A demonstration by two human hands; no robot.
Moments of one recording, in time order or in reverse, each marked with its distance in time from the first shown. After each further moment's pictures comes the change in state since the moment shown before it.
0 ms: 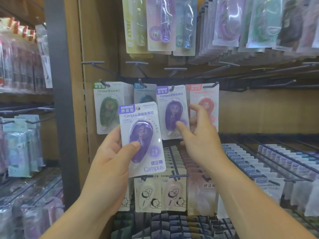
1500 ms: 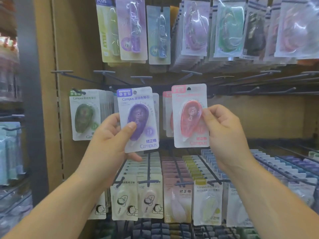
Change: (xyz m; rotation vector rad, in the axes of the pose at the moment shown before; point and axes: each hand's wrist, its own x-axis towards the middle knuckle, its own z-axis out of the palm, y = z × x) left_hand 0.036 0.001 0.046 0.196 -0.041 0.070; right_hand 0.003 0.002 -0.095 0.251 0.126 0.003
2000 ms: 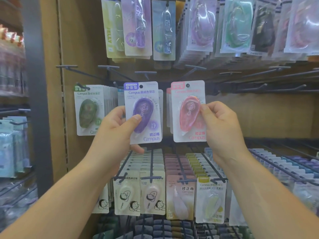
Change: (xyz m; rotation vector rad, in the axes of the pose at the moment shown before) left_hand 0.011 0.002 0.004 0.047 0.051 -0.020; right_hand 0.011 0.007 0.014 -0.029 0.029 0.029
